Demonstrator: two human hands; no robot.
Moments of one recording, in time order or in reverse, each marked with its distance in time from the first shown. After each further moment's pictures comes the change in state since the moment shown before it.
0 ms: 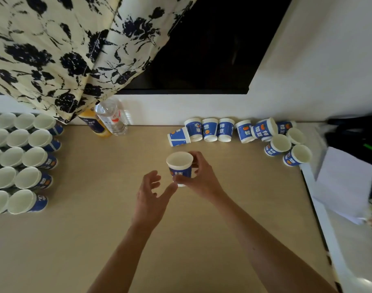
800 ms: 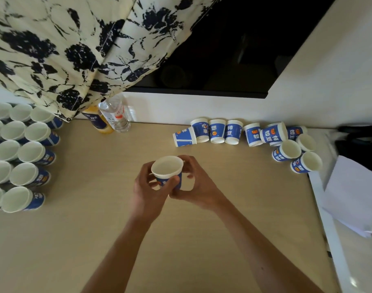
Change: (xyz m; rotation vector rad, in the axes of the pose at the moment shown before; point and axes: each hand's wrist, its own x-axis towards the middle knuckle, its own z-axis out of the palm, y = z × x) left_hand 0.030 0.004 -0.017 -0.161 0.029 0.076; right_hand 0.001 -0.022 0.016 -0.016 -0.236 -0.030
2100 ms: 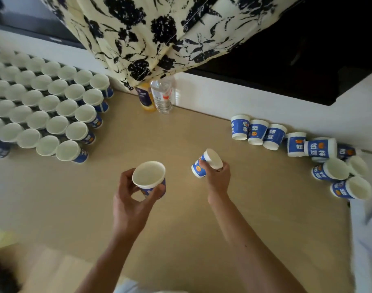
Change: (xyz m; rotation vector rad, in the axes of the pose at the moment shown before) left_hand -0.073 -0.032 -0.081 -0.035 0.351 -0.013; right_hand 0.040 0.042 0.071 0.446 0.577 0.485
